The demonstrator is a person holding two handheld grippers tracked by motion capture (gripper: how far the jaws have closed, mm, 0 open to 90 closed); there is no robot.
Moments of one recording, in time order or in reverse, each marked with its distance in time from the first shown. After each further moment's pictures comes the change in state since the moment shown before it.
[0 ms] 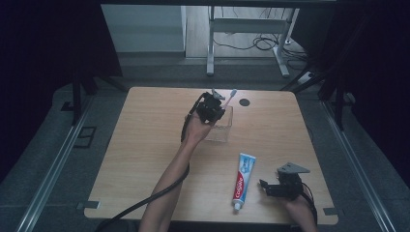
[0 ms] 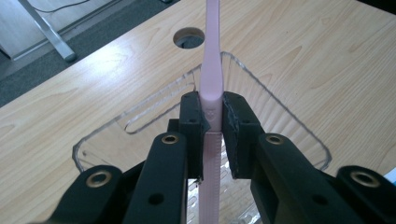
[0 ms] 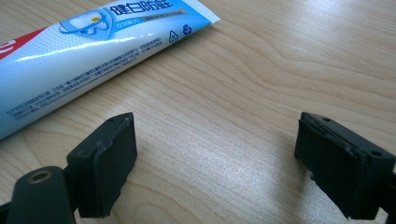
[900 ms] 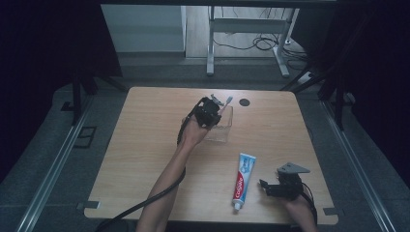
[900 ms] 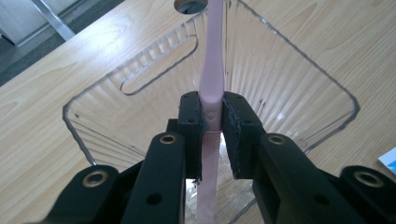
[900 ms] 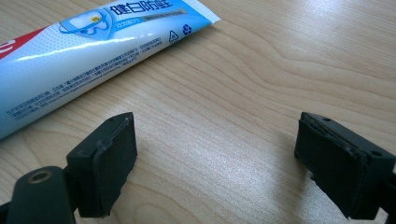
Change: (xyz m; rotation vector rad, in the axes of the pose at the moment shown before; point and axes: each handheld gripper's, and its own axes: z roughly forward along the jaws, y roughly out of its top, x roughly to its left) left arm -0.002 -0.014 0.006 0.095 0.021 0.046; right arm 0.000 0.000 0.000 0.001 -0.001 0.000
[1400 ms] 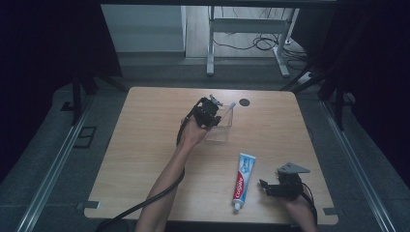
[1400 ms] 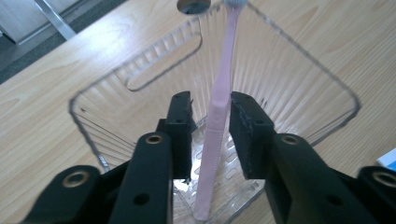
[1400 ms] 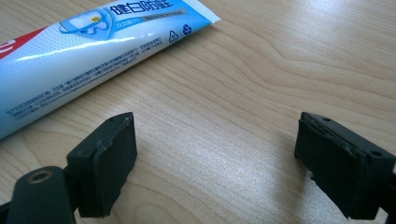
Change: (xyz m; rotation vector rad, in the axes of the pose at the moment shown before) left arm 0.003 -0.001 -0.006 -0.030 -0.009 -0.031; right arm 0.000 0.000 0.000 -0.001 -0.001 -0.003
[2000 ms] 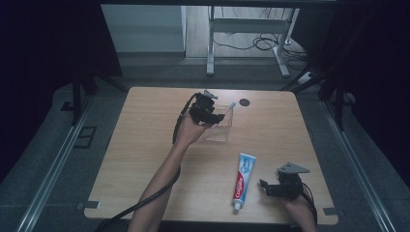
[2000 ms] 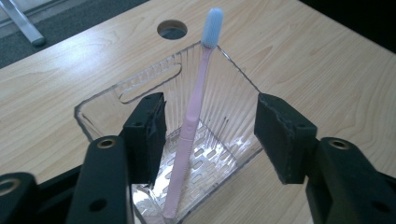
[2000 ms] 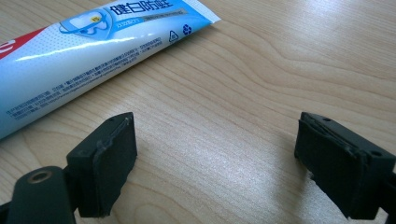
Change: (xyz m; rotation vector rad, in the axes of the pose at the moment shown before) left arm 0.009 0.006 -0.030 -0.063 -0.125 -0.100; right arm 0.000 0.000 0.000 0.000 0.000 0.001
